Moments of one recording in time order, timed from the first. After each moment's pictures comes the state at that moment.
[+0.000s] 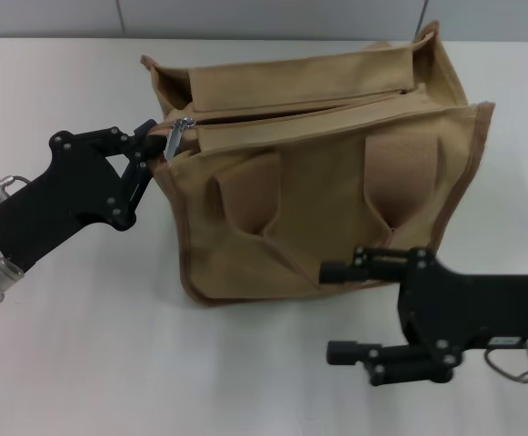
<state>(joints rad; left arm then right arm) -0.42 -2.07 0.37 0.21 1.76 1.72 -0.55 0.48 2.08 -0.96 -0.41 -1.73 -1.88 0.97</state>
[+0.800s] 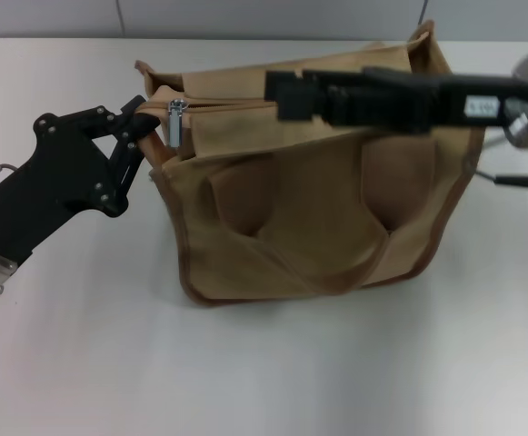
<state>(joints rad) -0.42 -2.07 0.37 0.19 1.70 1.80 -0.54 0.76 2.04 -0.96 -0.52 -1.51 -1.82 1.86</state>
